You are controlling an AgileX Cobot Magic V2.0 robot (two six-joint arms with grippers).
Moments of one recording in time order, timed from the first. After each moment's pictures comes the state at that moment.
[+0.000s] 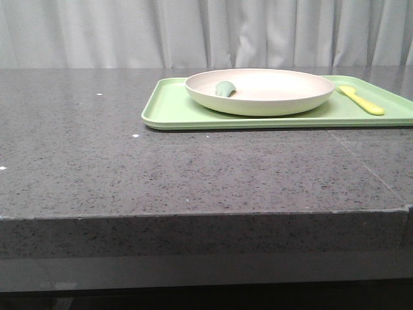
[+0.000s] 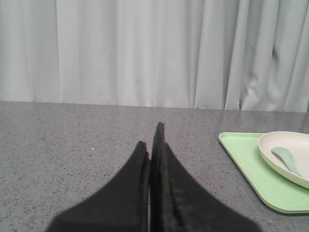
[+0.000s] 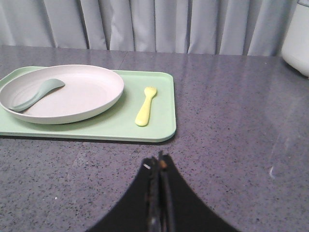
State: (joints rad) left arm -0.09 0.22 -0.44 0.01 0.27 -0.07; right arm 0.09 0.09 -0.32 -0.10 0.44 0.13
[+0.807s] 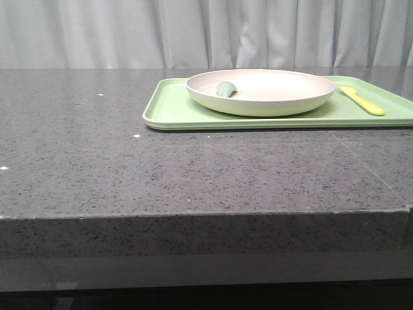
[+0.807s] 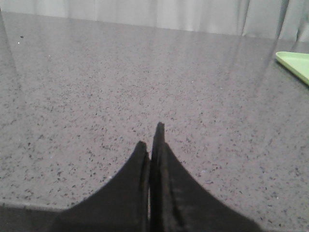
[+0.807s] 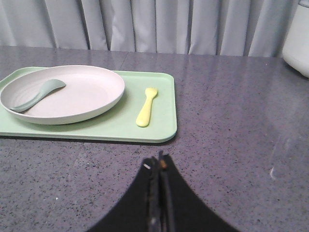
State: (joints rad) left arm 0.04 -0.01 0.01 0.00 0.21 -0.07; right arm 0.09 0.09 -0.32 -0.10 0.44 0.13
